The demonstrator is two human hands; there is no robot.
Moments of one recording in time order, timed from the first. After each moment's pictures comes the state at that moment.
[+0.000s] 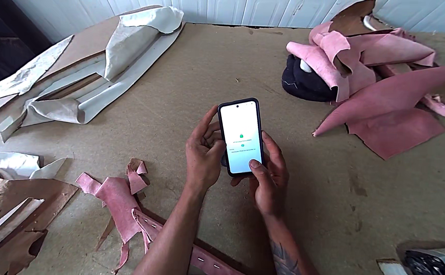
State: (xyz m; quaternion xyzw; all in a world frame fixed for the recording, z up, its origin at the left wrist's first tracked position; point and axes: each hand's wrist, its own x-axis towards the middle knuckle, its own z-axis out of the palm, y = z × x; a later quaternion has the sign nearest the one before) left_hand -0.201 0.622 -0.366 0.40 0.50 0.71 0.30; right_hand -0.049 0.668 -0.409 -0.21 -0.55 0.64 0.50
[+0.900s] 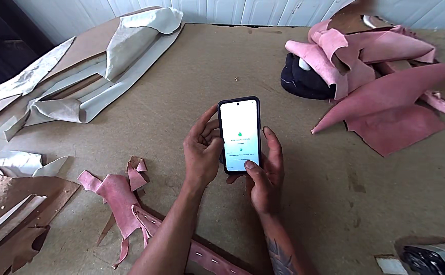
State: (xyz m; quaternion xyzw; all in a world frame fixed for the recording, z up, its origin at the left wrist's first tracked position) left_hand -0.203 0.629 -0.369 0.40 0.46 0.74 0.28; right_hand -0.049 0.663 -0.407 -0.18 -0.54 0.65 0.50
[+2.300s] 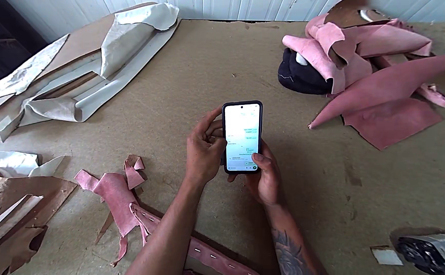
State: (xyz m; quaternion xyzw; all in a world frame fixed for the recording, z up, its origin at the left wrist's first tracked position) left_hand -0.198 0.630 -0.371 0.42 0.51 0.68 0.31; right_hand -0.034 0.677 -0.421 -0.16 -0.48 0.75 0.42
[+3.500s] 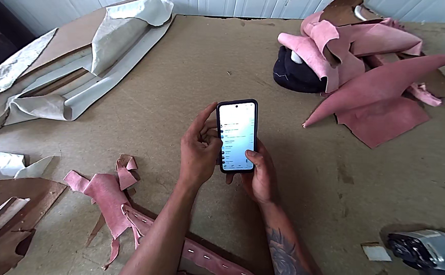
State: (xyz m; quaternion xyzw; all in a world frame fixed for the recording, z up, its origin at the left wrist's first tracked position) left_hand -0.195 0.630 -0.369 0.44 0.54 0.66 0.27; right_hand -0.033 0.678 -0.418 -0.20 -0.47 0.75 0.42
